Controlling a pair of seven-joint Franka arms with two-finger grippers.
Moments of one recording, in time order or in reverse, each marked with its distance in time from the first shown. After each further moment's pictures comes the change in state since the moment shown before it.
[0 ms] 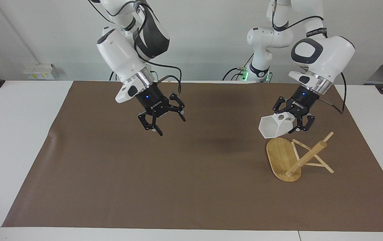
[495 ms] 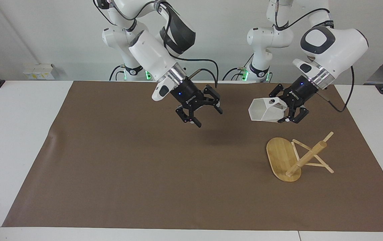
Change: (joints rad) left arm 0.017 0.000 0.012 0.120 -0.032 -0.279 0.130; right arm 0.199 0.106 0.004 0.098 0.100 0.179 0.389
